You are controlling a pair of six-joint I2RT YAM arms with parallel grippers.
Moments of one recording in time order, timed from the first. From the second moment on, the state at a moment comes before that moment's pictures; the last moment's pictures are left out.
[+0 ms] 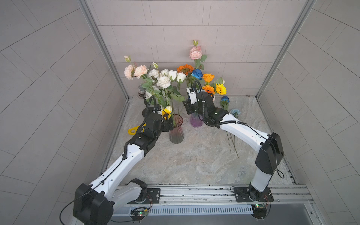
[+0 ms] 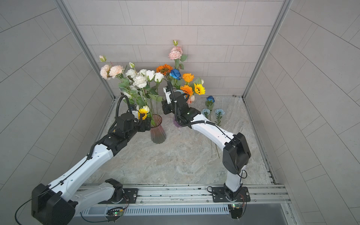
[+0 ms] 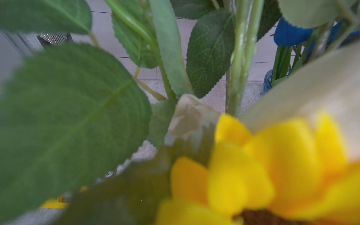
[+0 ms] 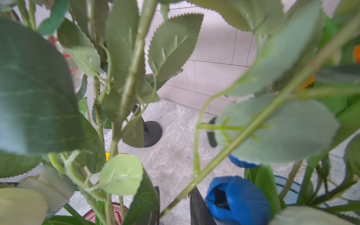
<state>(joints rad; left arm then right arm) -0.42 1.09 0.88 -0.27 -0.24 -0.25 0.67 1.77 1.62 -0.16 0.05 0.23</state>
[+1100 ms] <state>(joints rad) -0.42 1.09 0.88 -0.27 -0.24 -0.24 0.67 1.64 1.61 -0.09 0.02 0.27</state>
